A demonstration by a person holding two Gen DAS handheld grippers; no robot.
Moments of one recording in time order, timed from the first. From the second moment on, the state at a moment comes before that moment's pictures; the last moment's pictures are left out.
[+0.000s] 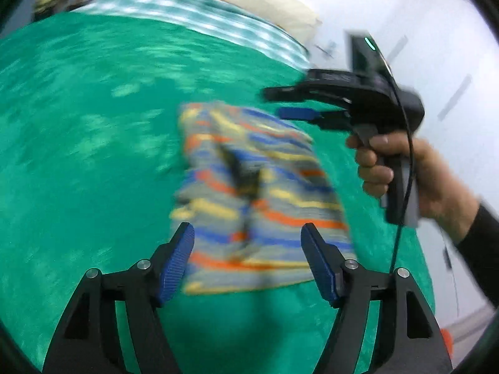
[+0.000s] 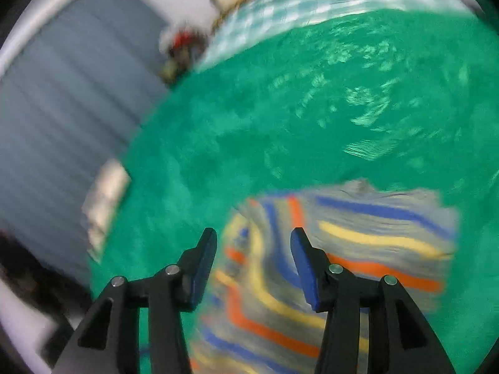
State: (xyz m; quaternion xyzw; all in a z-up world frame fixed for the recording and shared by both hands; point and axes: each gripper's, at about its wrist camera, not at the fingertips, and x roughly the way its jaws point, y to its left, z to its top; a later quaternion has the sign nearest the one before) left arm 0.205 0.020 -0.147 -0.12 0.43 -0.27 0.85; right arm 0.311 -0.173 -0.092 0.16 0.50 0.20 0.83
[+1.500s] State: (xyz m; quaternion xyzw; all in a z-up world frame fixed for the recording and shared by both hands) left arm 0.232 -0.033 -0.097 -0.03 0.44 -0.28 0.85; right arm 0.177 -0.210 -0.089 0.06 0.46 0.19 0.86
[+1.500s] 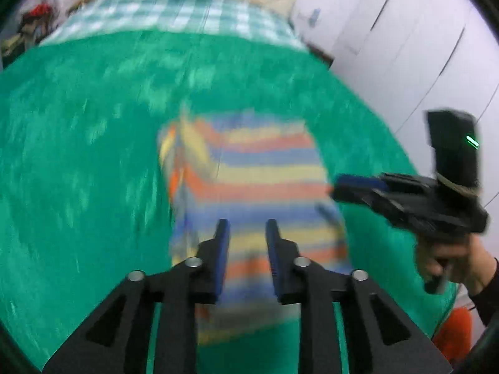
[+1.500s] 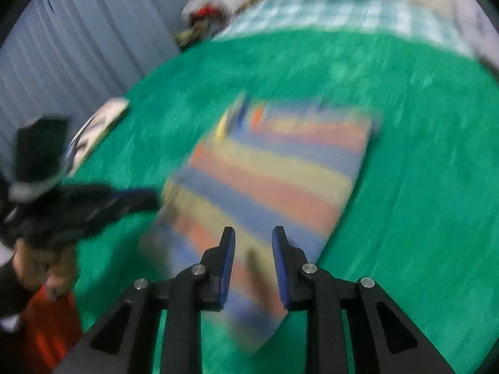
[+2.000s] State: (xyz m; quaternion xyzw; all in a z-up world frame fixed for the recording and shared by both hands) left arm 0.250 -0.012 -0.150 -0.03 0.49 -0.24 0.84; right arm 0.212 -0.208 -0.087 0.07 0.47 0.13 0.87
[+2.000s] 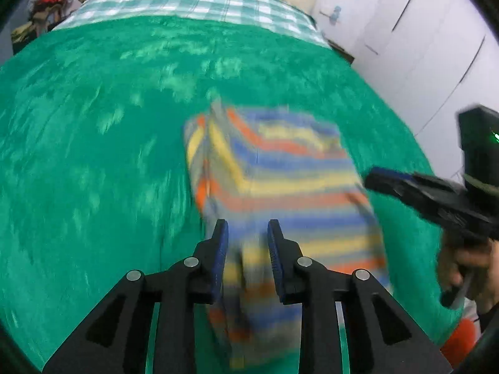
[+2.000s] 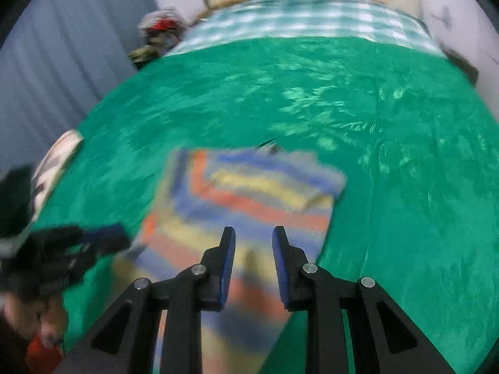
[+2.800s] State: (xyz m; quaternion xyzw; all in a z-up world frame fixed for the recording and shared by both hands) left arm 0.290 -0.037 -0.125 -0.03 0.49 -0.23 0.84; right arm 0.225 -0.200 -0.116 0.17 0.46 0.11 0.86
